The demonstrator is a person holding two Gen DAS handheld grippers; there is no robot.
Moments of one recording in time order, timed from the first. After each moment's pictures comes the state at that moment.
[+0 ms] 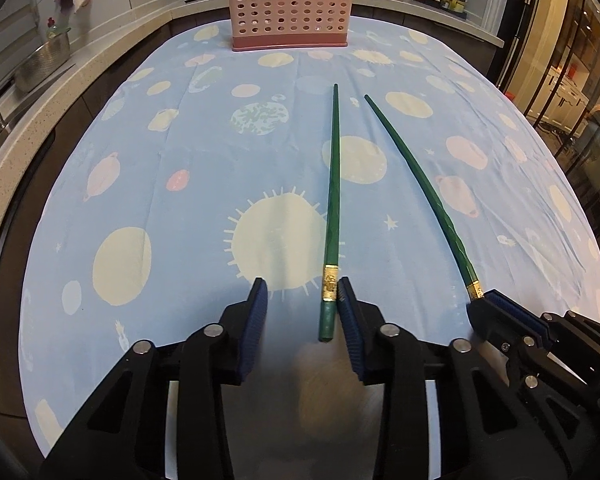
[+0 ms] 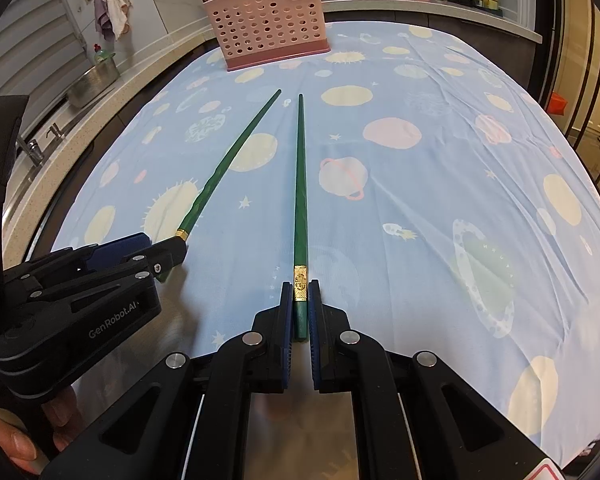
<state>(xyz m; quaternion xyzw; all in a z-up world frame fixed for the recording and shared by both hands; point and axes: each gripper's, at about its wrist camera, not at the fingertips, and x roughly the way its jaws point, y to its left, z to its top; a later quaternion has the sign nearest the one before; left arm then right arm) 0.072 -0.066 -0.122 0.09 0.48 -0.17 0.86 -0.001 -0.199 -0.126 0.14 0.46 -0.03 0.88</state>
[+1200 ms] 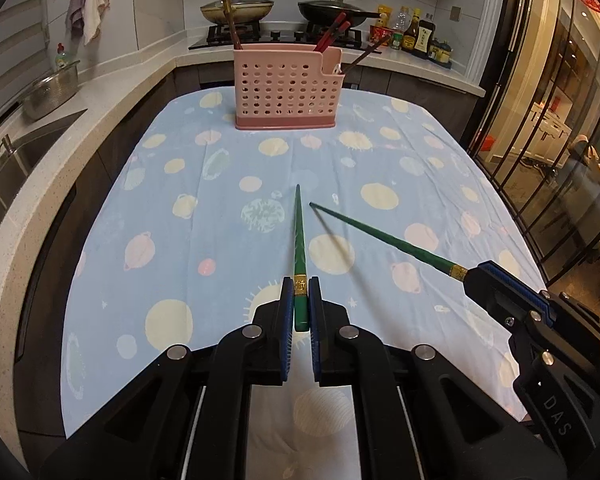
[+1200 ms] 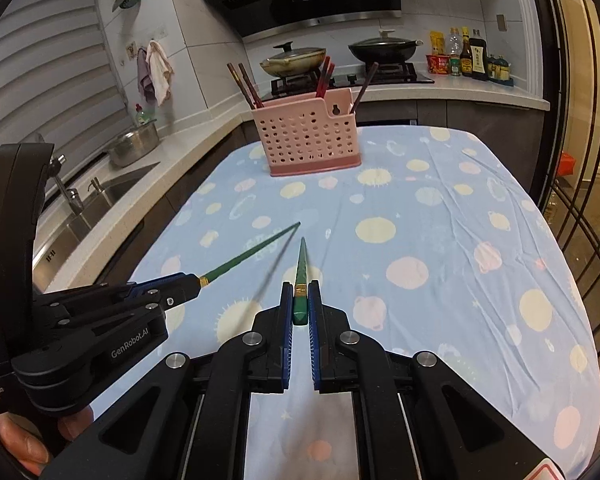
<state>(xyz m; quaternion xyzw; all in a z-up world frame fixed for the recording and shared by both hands) 0.071 -0.058 -0.025 0.05 0.42 -0.19 0.89 -0.001 -0.201 -0.018 0.13 0.33 0.01 0.93</state>
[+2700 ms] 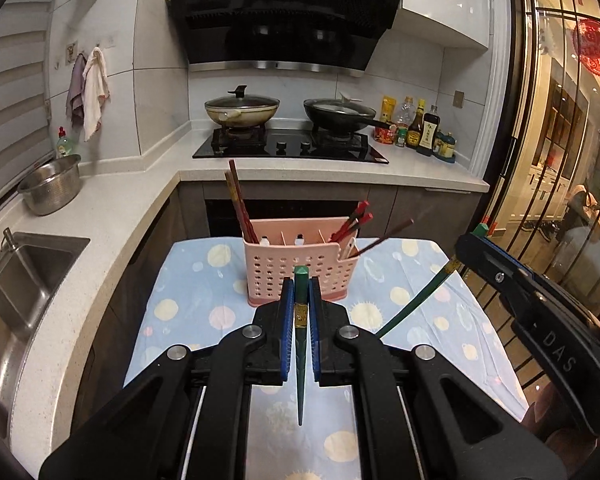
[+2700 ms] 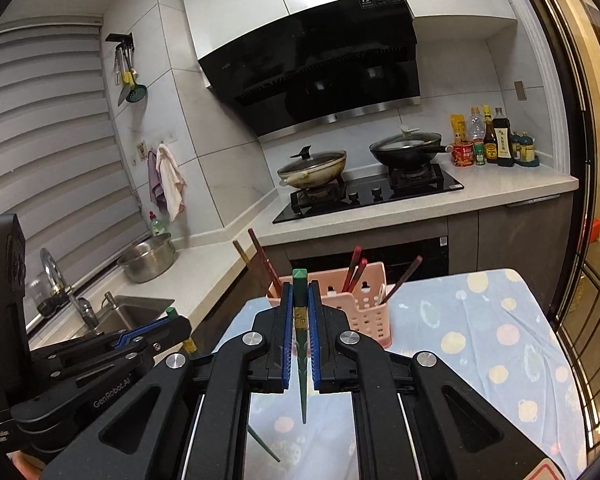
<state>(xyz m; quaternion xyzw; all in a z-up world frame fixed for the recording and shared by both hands) 0.203 -0.073 0.111 0.02 0.29 -0.19 0.94 0.147 -0.245 0.109 0.16 0.18 0.02 0.97</state>
